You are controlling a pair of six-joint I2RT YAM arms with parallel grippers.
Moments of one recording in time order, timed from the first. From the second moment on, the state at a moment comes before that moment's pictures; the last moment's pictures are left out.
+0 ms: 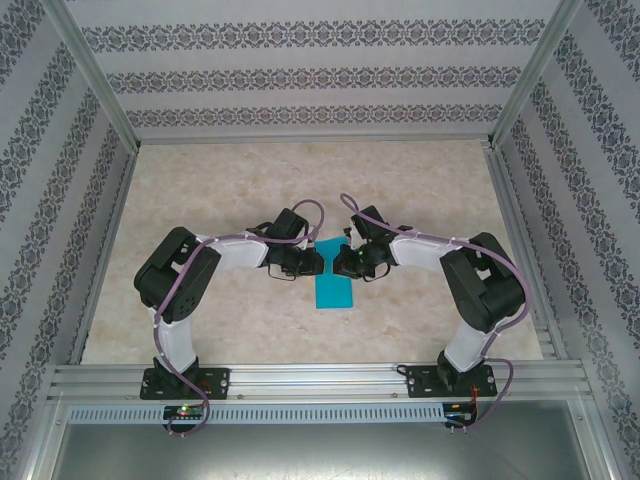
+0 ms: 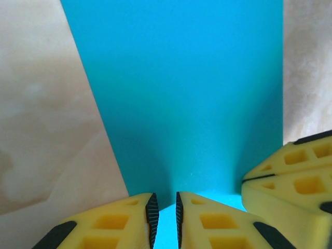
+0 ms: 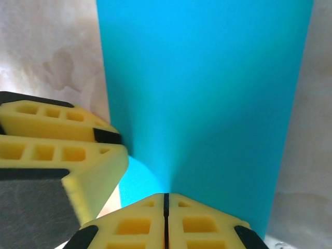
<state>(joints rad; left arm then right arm) -0.59 1.89 1.02 -0.19 0.44 -0.58 0.51 1.74 0.91 -0.32 -0.49 0.66</state>
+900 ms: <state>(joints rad) -0.59 1.91 1.05 -0.24 0.43 -0.56 0.46 1.70 0.87 -0.35 -0.46 0.57</state>
